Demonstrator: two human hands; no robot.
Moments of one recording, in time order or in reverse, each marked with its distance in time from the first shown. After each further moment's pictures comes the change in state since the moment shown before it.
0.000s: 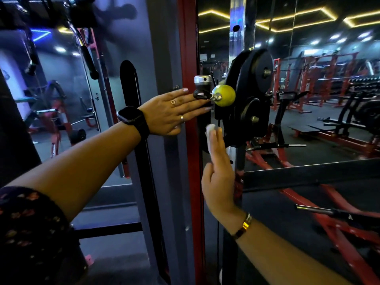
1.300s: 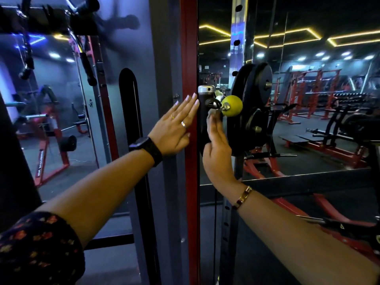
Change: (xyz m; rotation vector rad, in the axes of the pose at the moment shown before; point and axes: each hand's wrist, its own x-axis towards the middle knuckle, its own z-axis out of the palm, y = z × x) left_hand 0.003 0.050 0.003 -0.540 0.055 -0.576; right_hand 0.063 0.019 0.019 -0.064 -0.102 -0.030
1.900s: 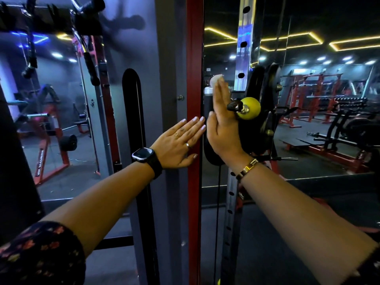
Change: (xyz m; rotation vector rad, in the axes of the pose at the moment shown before) left_hand -0.032 -0.004 0.029 0.212 0.080 0.205; right_hand 0.064 -0.005 -0.006 -0.078 -0.022 -0.179
